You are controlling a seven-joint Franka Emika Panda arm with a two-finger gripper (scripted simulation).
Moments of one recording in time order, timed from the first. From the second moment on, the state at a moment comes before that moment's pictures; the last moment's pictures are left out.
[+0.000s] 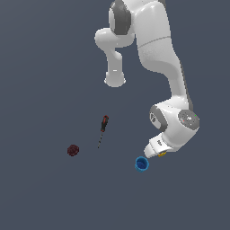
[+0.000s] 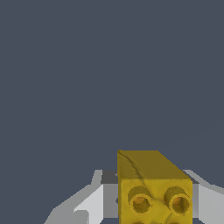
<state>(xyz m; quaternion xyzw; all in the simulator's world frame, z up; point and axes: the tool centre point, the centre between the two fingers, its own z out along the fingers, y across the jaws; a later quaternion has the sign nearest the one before) 0.079 0.237 0.022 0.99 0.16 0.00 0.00</state>
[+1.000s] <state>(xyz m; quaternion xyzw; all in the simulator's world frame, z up) 0.068 0.214 0.058 0.99 0.16 0.00 0.00</state>
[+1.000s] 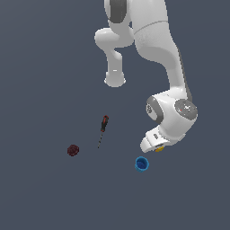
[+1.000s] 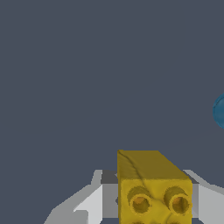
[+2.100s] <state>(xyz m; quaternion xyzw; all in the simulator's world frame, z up) 0.014 0.101 0.248 0.99 0.16 0.00 0.00</state>
